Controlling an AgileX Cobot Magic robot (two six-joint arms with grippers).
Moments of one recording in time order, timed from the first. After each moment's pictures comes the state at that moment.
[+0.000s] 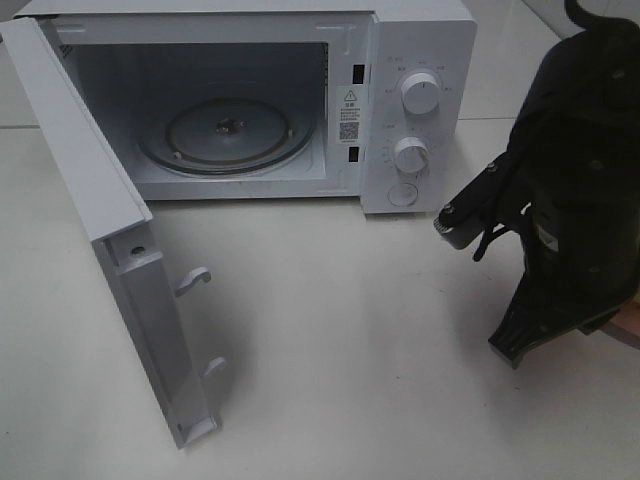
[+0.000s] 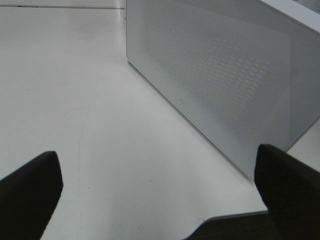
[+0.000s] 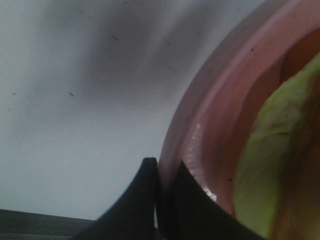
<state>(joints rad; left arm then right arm) -0.04 -0.01 -0.52 -0.14 1.08 0.05 0.70 1.59 -0.86 -0.52 1.05 0.40</state>
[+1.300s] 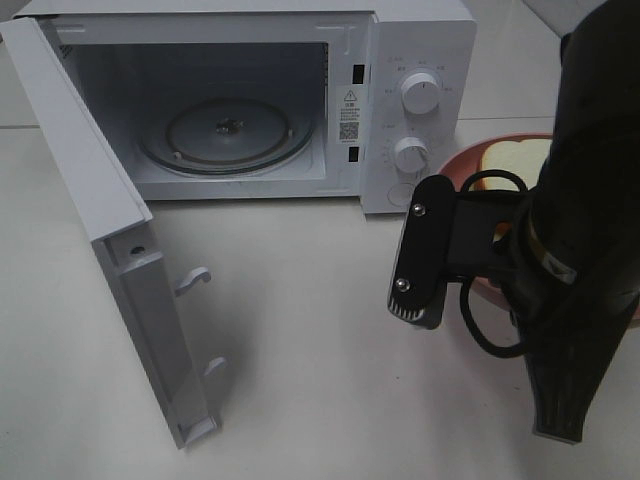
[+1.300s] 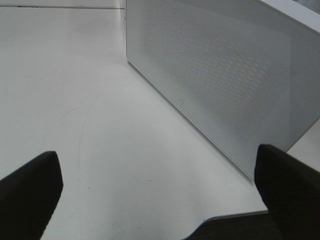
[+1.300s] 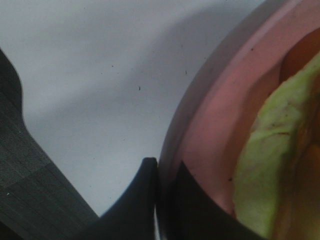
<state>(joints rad) -0.04 -0.01 -0.52 -0.14 1.08 0.05 0.97 1.43 -0.85 -0.50 1.11 -0.02</state>
